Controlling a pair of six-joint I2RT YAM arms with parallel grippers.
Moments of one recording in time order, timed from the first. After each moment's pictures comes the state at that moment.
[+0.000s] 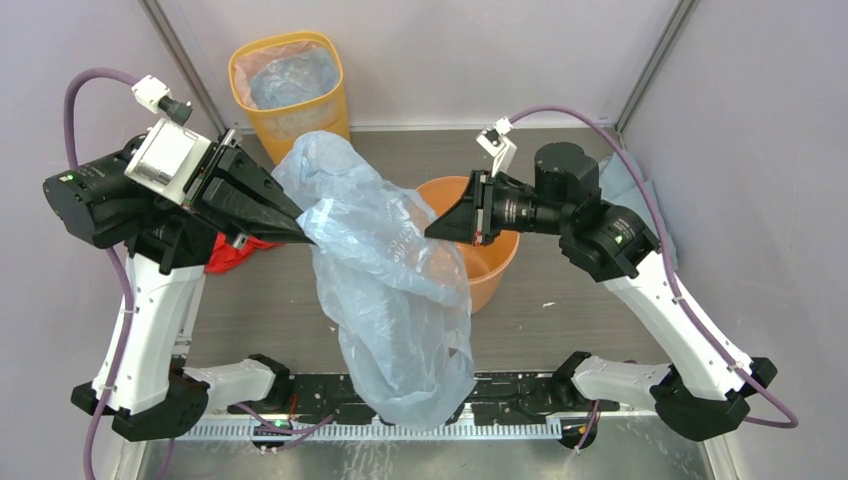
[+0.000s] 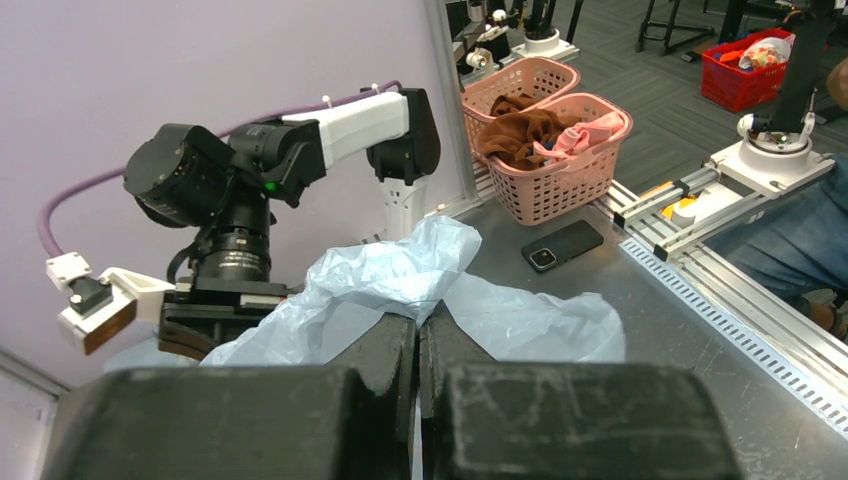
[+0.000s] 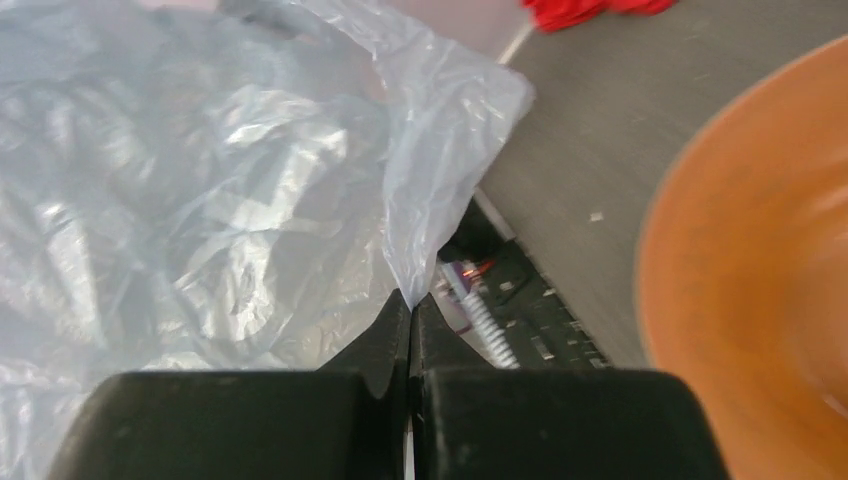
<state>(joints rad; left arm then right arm) -0.46 1.19 1.83 0.54 1.49 -0.94 0.71 1.12 1.49 -0.61 -0.60 0.74</state>
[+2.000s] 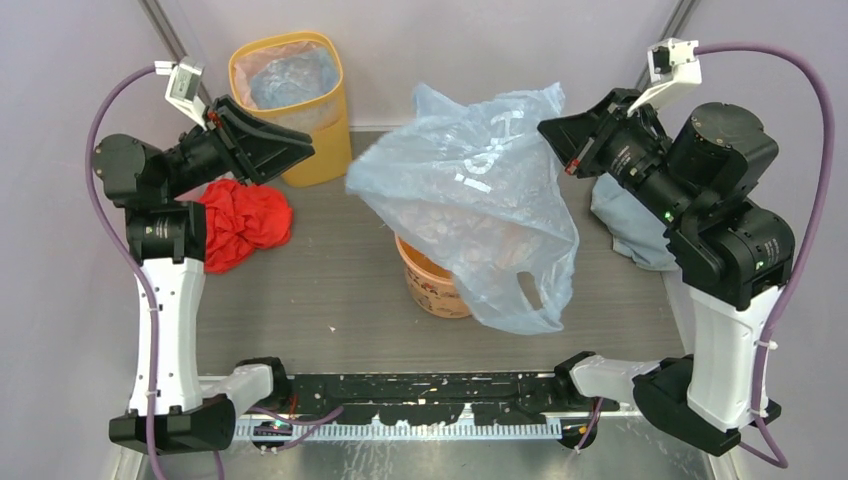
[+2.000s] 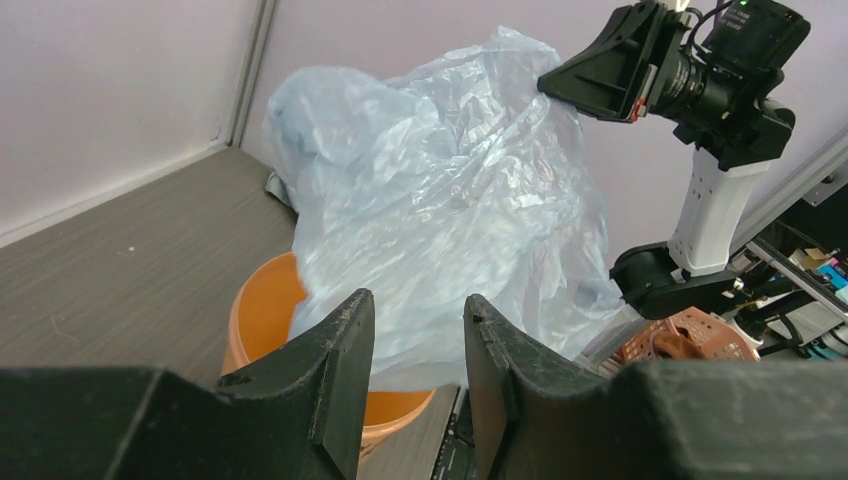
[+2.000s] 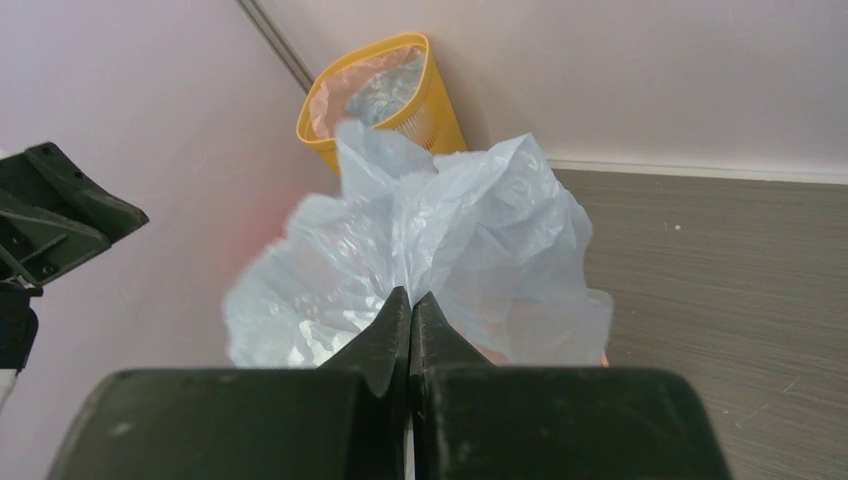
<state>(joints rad) 0.08 1.09 1.46 0.15 1.18 -0.92 0.45 1.21 2.18 -1.00 -0.05 0.41</state>
